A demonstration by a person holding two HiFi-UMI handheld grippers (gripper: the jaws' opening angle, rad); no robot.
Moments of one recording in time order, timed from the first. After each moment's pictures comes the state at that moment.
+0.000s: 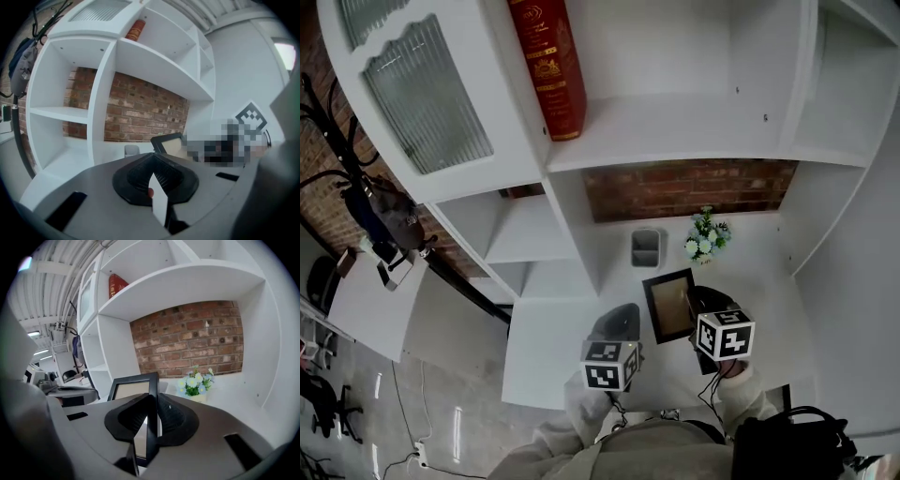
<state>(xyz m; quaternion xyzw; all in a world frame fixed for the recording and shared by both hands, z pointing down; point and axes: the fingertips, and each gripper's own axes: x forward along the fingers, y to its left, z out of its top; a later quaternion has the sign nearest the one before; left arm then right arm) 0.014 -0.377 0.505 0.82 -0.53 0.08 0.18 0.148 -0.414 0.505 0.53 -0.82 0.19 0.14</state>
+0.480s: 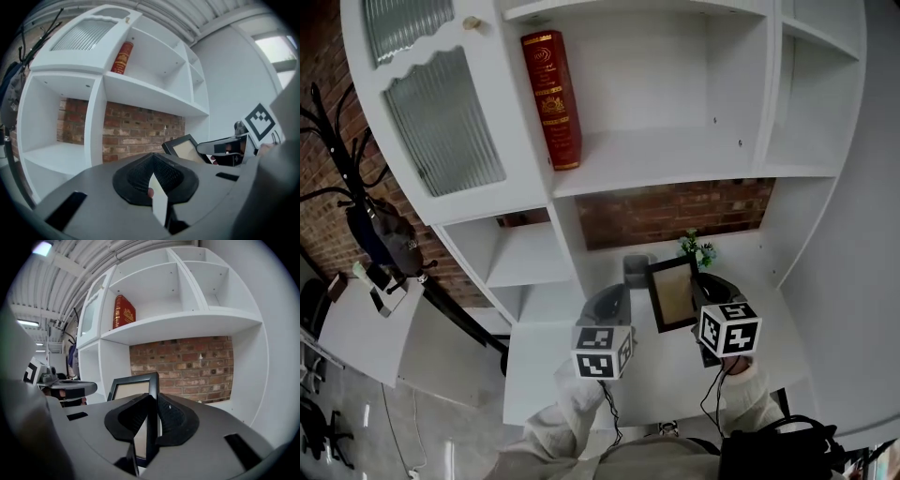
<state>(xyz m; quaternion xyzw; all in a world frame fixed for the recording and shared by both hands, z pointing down) 0.004 -0.407 0.399 0.85 -0.53 0.04 0.08 0.161 -0.417 0.398 0.58 -0.80 0.10 0.09</state>
